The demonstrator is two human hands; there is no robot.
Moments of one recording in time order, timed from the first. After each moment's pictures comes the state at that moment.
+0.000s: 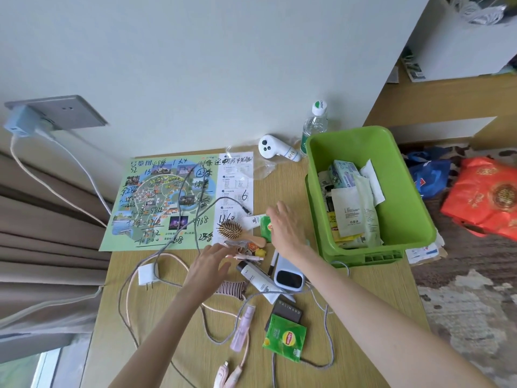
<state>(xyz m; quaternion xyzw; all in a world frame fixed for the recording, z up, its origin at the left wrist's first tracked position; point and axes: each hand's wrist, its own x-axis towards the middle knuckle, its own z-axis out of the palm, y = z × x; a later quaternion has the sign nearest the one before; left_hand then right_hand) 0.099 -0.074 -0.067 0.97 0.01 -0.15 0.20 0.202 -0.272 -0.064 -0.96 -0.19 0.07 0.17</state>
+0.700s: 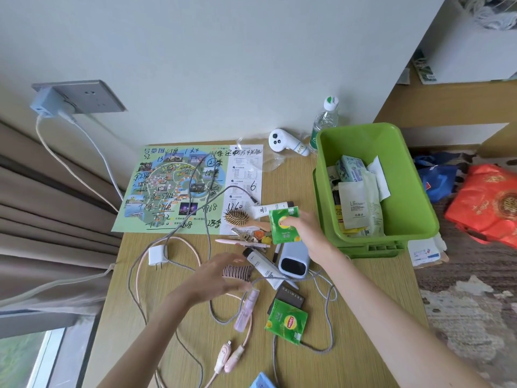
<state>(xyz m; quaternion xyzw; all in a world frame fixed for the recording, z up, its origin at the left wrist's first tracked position) 0.058 -0.069 -0.040 0.88 0.00 -0.31 0.37 0.178 -0.300 -0.033 -0.70 0.11 0.29 0.64</state>
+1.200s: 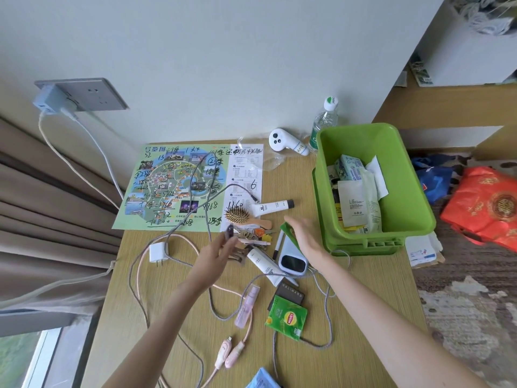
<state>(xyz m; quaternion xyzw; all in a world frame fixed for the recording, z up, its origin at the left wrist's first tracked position) 0.071 -0.083 -0.037 0.87 0.12 -0.12 0.46 0.160 -0.295 -0.045 -0.78 0.12 0.25 0.56</state>
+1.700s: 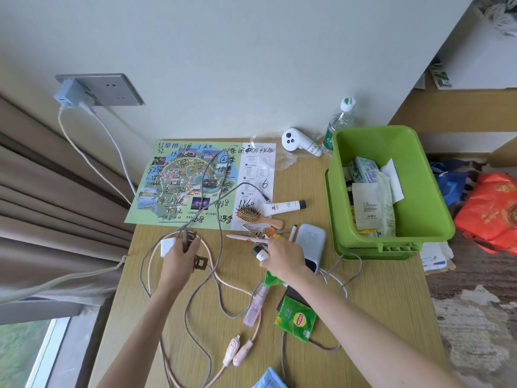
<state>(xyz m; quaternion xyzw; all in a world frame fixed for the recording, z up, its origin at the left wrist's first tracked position) 0.045 -0.009 -0.049 0.81 0.36 -0.07 0.45 0.122 -0.240 -0.059 -0.95 -0.19 0.23 0.11</state>
